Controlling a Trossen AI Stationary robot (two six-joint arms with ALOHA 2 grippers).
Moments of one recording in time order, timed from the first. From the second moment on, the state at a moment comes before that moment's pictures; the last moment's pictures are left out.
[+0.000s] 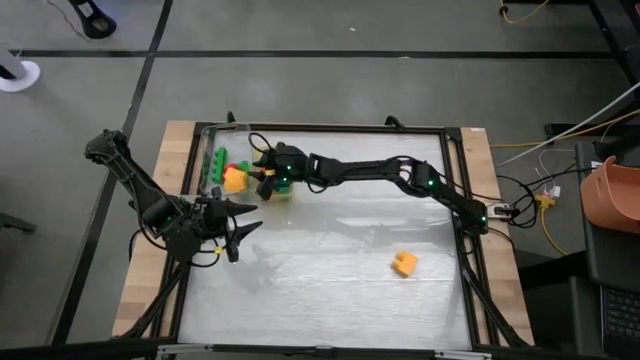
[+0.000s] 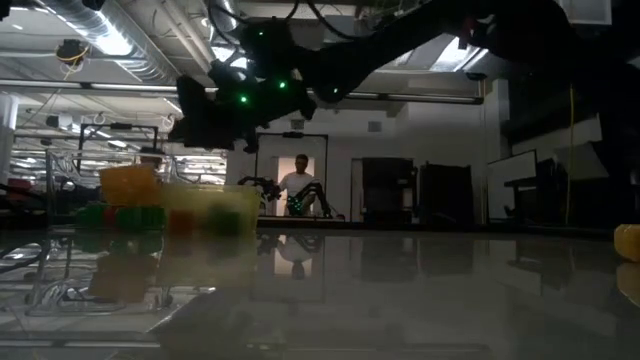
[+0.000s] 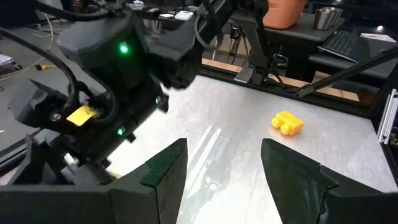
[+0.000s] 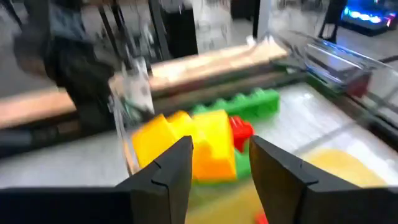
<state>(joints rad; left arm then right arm) -0.76 0.95 0.81 -0.41 -1.11 -0.60 -0.17 2.45 2.01 0.17 0.04 0.15</state>
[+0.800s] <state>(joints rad) -0.68 1.28 0.81 -0.41 -1.10 -0.70 0.08 2.02 2.01 -1.34 0.12 0.05</state>
